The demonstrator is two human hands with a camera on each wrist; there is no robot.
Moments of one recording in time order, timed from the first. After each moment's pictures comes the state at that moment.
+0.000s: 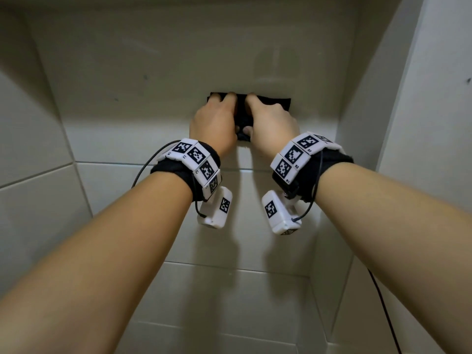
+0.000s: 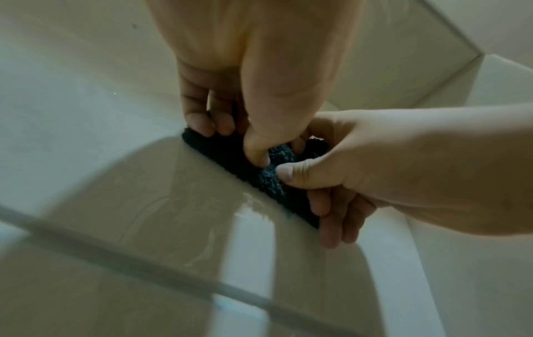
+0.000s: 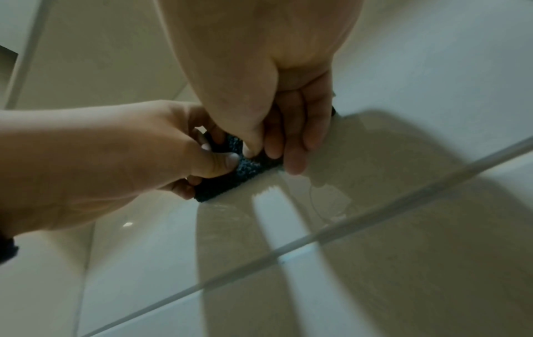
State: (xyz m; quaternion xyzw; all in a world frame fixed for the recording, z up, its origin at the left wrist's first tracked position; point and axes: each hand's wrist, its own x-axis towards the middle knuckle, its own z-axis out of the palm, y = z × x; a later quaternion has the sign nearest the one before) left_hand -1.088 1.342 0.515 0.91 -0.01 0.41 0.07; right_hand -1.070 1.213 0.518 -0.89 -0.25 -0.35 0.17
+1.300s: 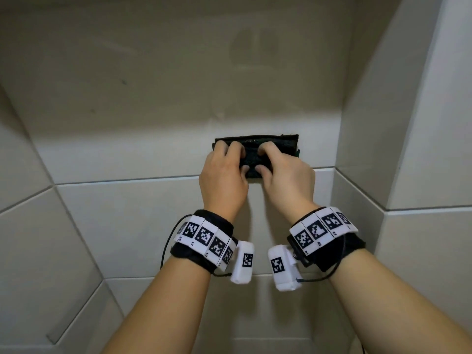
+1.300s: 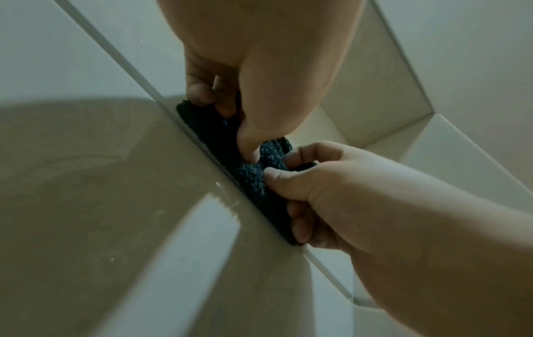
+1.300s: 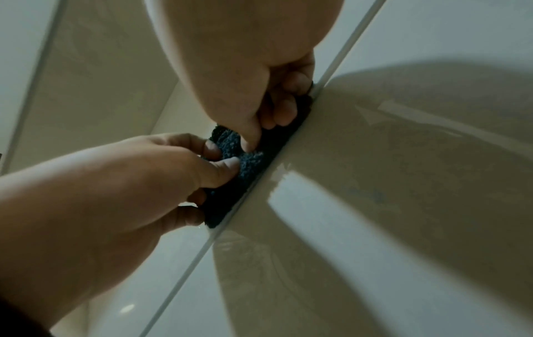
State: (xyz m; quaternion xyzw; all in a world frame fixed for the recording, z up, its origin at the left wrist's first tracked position) left_hand -1.081 1.333 0.422 0.86 -0.06 0.47 0.17; right_hand -1.071 1.201 0.424 -0.88 -0.17 -0.35 0.26
